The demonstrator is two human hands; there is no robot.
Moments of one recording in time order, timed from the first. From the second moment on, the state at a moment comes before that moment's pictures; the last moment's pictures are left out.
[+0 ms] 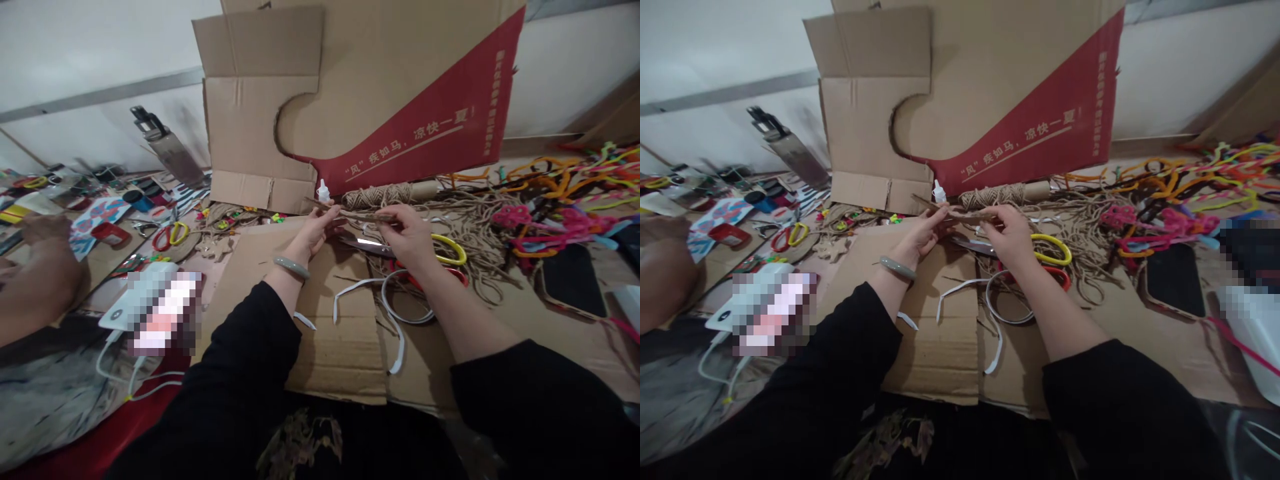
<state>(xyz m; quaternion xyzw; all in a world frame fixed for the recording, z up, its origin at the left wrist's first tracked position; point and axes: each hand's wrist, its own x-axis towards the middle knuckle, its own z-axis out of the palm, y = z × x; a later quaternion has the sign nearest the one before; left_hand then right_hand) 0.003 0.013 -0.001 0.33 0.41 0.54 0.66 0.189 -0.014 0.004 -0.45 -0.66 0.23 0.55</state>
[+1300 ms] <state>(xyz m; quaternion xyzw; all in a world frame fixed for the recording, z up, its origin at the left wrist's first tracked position) 0.002 0.013 0.005 0.34 0.41 0.54 0.65 0.200 -0.003 0.006 -0.48 -0.50 0.49 0.53</state>
